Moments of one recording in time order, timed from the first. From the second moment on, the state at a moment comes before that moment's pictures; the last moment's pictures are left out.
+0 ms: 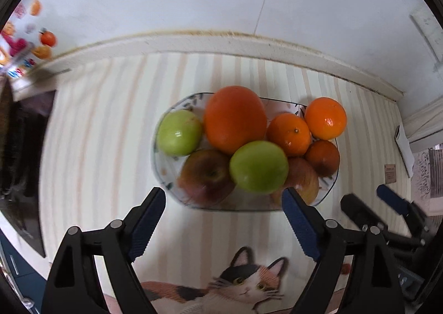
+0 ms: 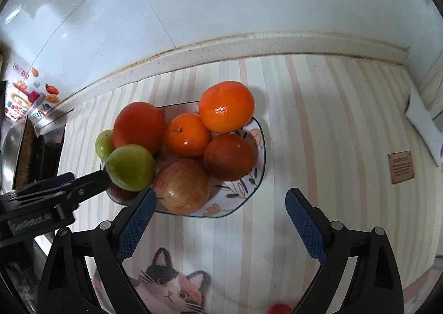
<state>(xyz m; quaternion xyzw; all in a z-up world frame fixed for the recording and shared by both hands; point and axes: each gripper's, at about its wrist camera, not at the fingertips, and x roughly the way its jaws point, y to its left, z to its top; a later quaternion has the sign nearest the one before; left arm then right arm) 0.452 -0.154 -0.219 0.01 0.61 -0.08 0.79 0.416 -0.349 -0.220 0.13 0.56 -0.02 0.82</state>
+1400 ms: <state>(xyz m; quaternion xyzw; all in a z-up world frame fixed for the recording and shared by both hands) 0.291 -0.152 -0.133 0.07 0.52 -0.13 0.84 0.206 -0.377 -0.129 0.20 0.48 -0.10 0.85</state>
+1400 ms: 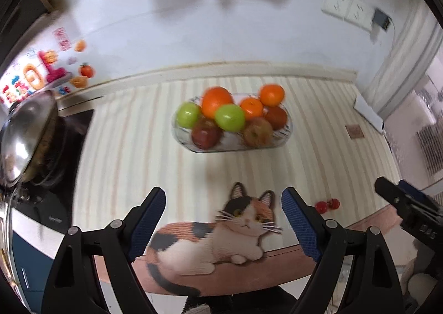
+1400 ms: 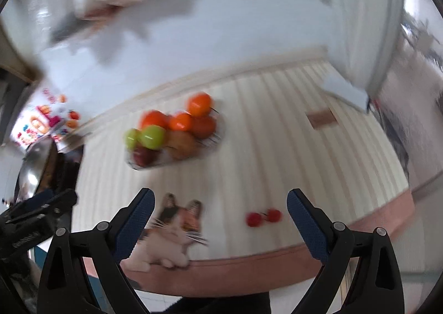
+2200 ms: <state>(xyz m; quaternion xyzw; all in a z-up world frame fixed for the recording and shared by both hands) 0.300 -0.276 -0.291 0.15 0.65 -0.14 0.73 0.233 -0.428 -0.296 0.18 0.58 -0.04 0.79</state>
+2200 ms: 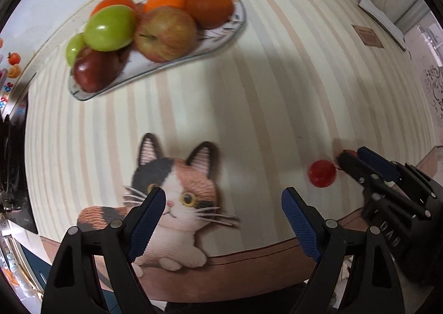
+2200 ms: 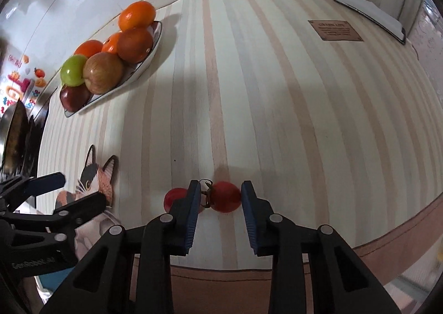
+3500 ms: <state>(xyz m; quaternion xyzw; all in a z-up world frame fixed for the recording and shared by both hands) 0.363 -0.260 -0.237 0.05 0.62 -0.15 0.77 0.283 -0.441 -0.239 0.28 0.51 0.04 0.81</state>
